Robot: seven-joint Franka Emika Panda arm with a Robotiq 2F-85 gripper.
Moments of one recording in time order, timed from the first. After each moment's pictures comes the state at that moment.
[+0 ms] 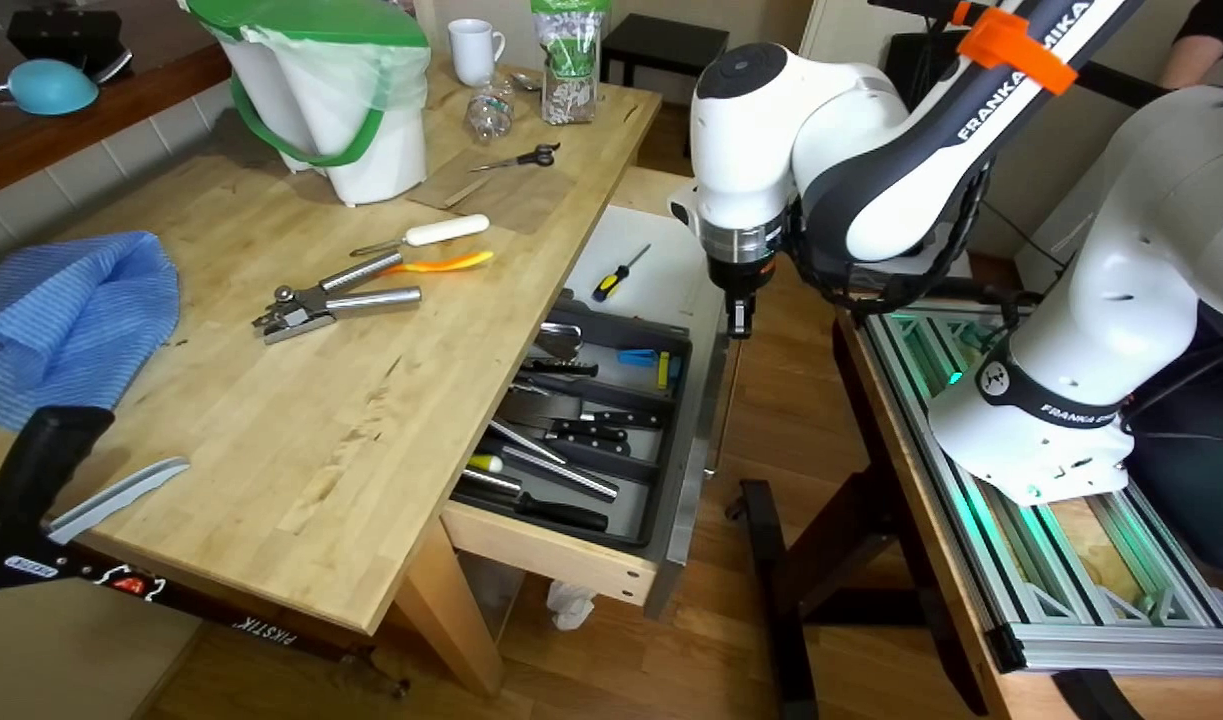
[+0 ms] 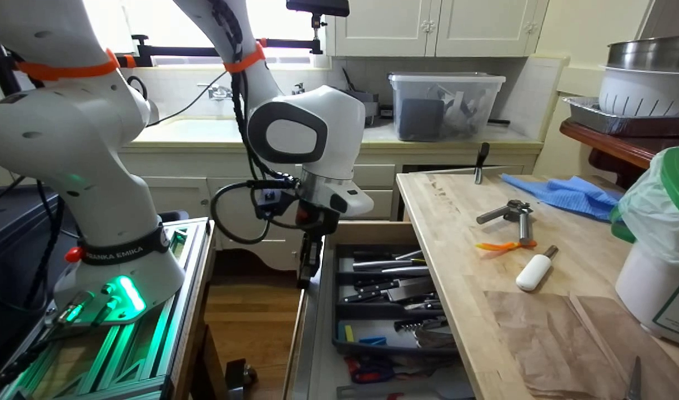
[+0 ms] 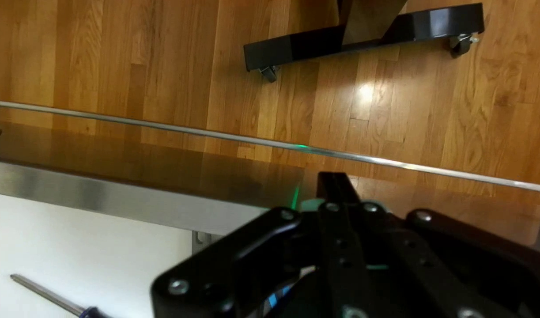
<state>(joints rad) -0.15 -0.02 -0.13 -2.76 -0.35 2.51 0.16</state>
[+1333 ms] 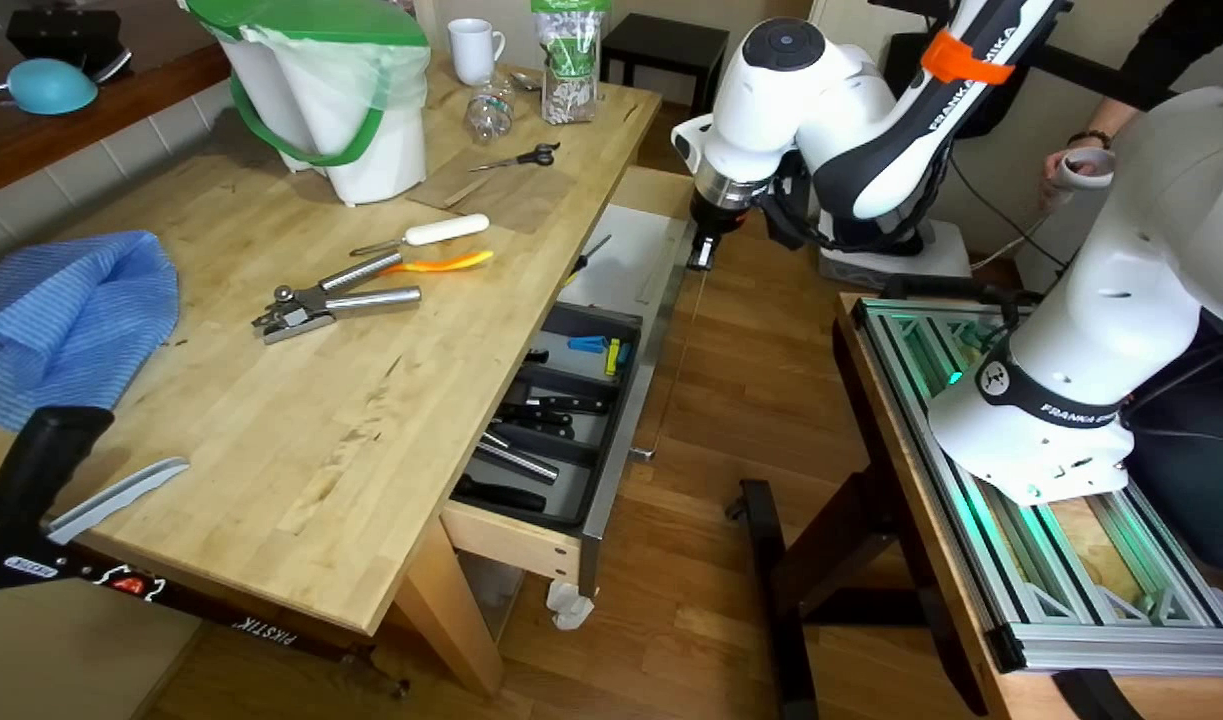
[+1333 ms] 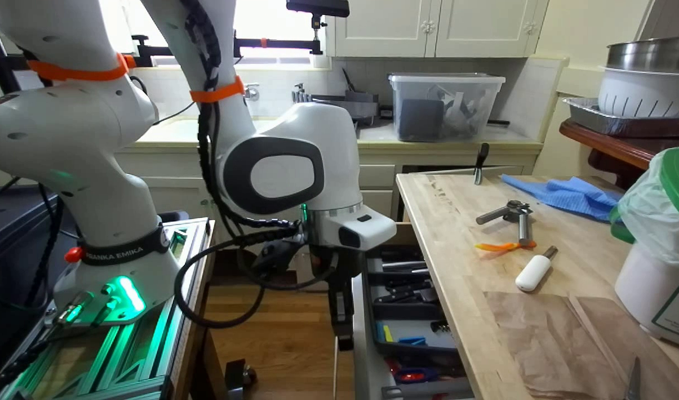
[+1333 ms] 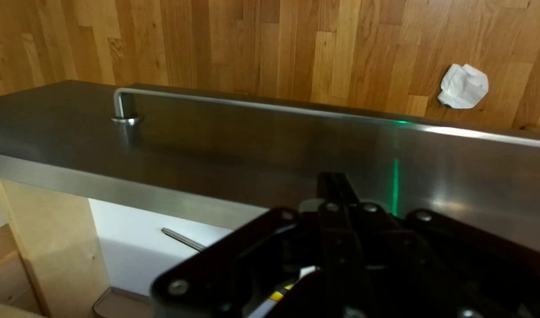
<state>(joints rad) -0.26 0.12 -0.39 -2.68 -0.94 2.92 0.46</state>
